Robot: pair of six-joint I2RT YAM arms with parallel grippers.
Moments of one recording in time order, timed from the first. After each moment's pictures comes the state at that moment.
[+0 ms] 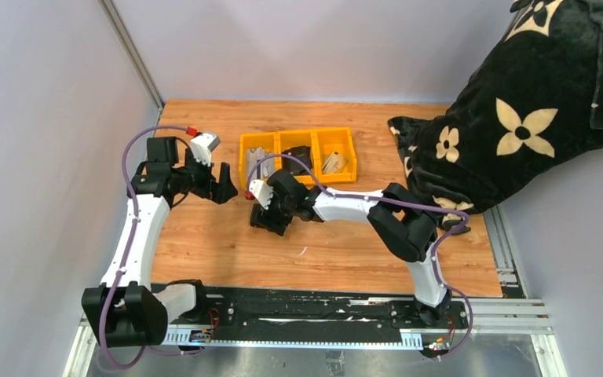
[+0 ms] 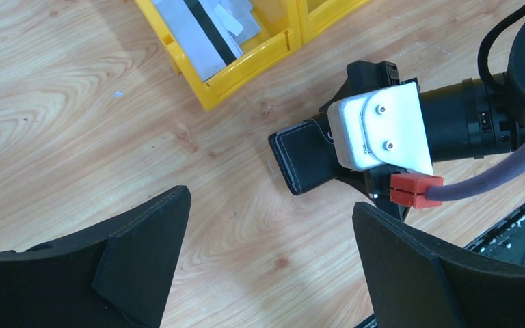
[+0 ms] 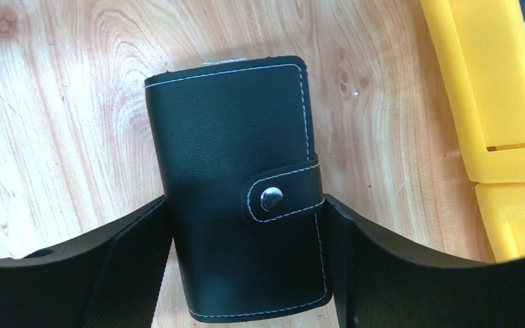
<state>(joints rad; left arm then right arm) 0.07 1.12 1.00 -0.70 0.59 0.29 0.96 2.03 1.34 -0.11 -0.18 -0.31</state>
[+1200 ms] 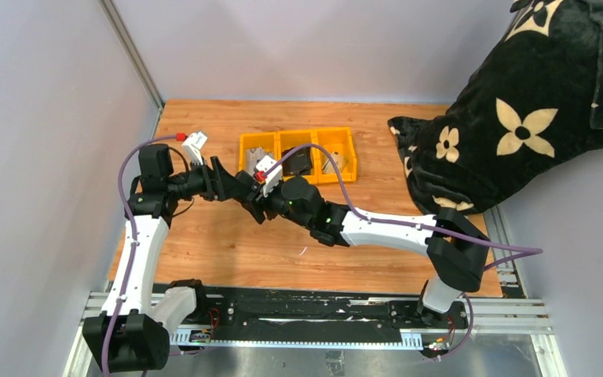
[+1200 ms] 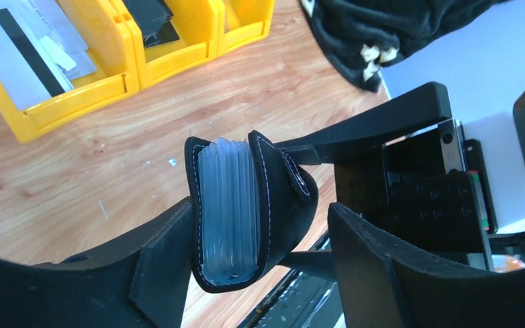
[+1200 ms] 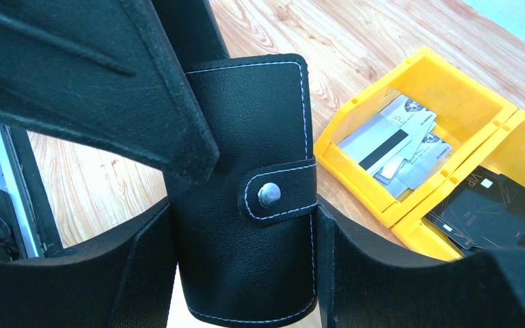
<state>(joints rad) 0.07 0.97 0.89 -0.50 0.94 -0.24 1.12 1.65 1.12 0.35 0.13 0.04</state>
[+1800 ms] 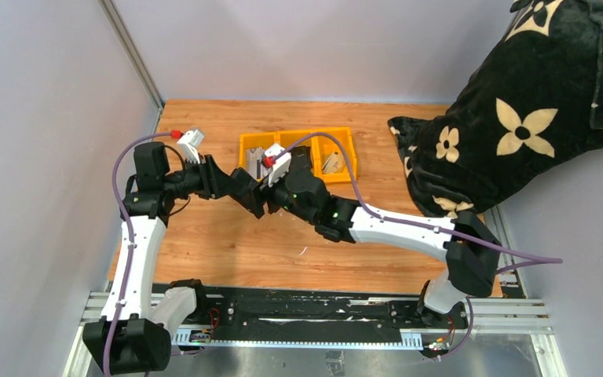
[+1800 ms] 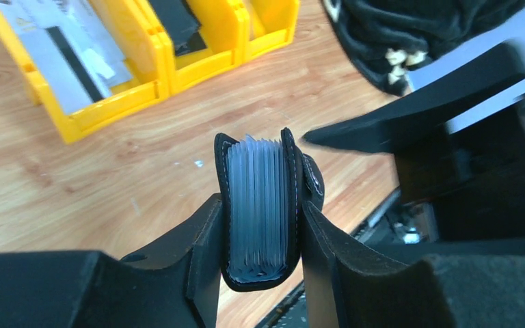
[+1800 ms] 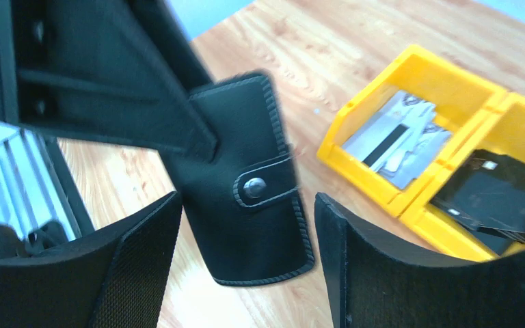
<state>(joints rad) 0.10 0.97 0.93 -0.56 0.91 -0.18 1.12 1.59 1.16 0.26 0.16 0.15</state>
